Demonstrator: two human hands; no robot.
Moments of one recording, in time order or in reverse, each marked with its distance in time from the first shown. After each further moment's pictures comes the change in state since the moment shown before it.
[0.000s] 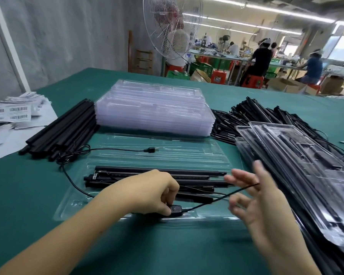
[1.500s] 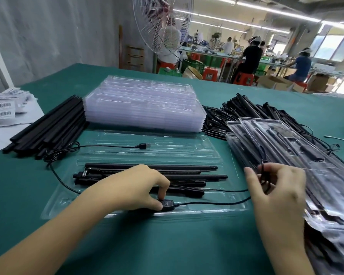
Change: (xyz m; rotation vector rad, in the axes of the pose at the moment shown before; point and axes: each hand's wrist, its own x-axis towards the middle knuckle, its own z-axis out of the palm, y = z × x) left_hand -0.011 0.005 -0.004 0.126 0.032 0.045; right_hand -0.003 0.003 -0.028 -0.966 0.455 -0.863
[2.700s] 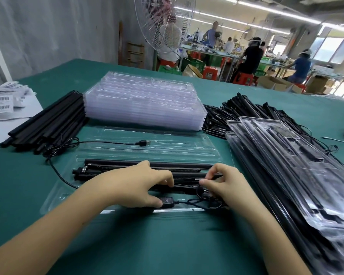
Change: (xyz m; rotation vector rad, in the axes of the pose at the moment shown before) left_hand -0.004 0.003 -0.004 -0.043 -0.124 -0.051; right_hand 0.018 0.010 0.049 0.082 -0.825 0.253
